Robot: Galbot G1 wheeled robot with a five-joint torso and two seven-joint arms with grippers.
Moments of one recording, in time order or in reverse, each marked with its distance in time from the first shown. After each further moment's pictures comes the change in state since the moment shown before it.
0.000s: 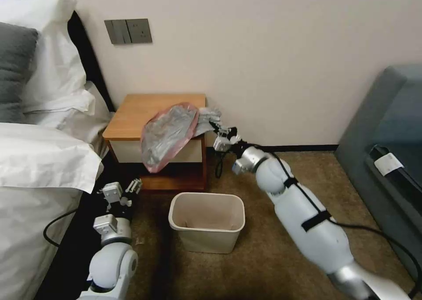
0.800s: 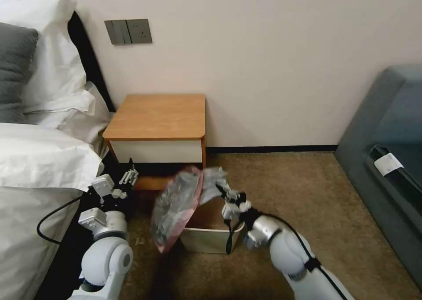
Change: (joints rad) left arm 0.007 0.002 0.019 -0.055 -0.087 0.033 -0.017; right arm -0.549 -0.041 0.103 0.248 -0.009 0.012 -0.046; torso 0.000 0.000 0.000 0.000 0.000
